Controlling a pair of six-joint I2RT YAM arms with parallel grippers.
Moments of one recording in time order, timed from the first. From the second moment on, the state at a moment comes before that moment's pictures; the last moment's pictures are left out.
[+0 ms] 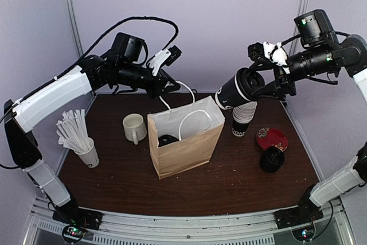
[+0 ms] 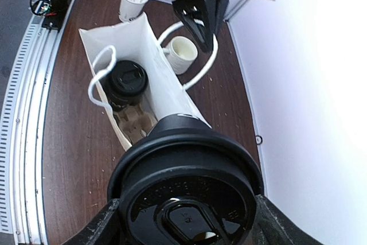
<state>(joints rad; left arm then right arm) -0.77 1.63 1.71 -0.60 0.33 0.19 0.68 1.35 1.98 -1.29 -0.26 -0.83</state>
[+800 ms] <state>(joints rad) -0.77 1.64 1.75 -0.62 0.46 0.15 1.08 1.60 1.85 -1.19 -0.02 -0.88</state>
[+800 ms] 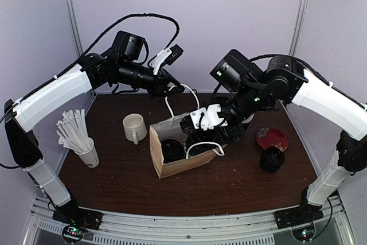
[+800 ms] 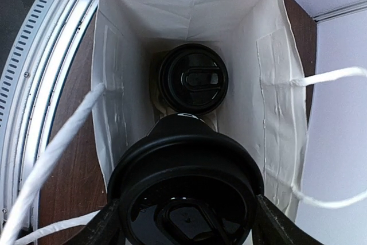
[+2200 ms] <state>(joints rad) -0.71 1.87 1.66 -0.59 0.20 0.08 1.22 1.50 1.51 -1.08 0.27 -0.87</state>
